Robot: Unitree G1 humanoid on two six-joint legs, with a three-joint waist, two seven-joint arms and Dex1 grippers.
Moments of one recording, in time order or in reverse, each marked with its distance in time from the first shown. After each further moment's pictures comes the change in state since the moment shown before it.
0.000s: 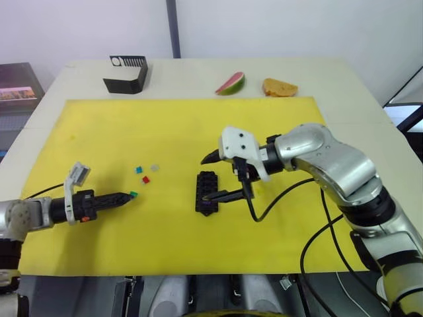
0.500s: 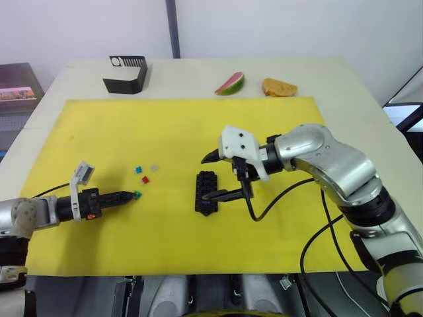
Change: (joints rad) left arm -0.013 -0.020 0.005 -0.013 -0.002 0.029 0.053; right arm 0.001 0.001 0.001 0.000 -0.003 0.001 -0.012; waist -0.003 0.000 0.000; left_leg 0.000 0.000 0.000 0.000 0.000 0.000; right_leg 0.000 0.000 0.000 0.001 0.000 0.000
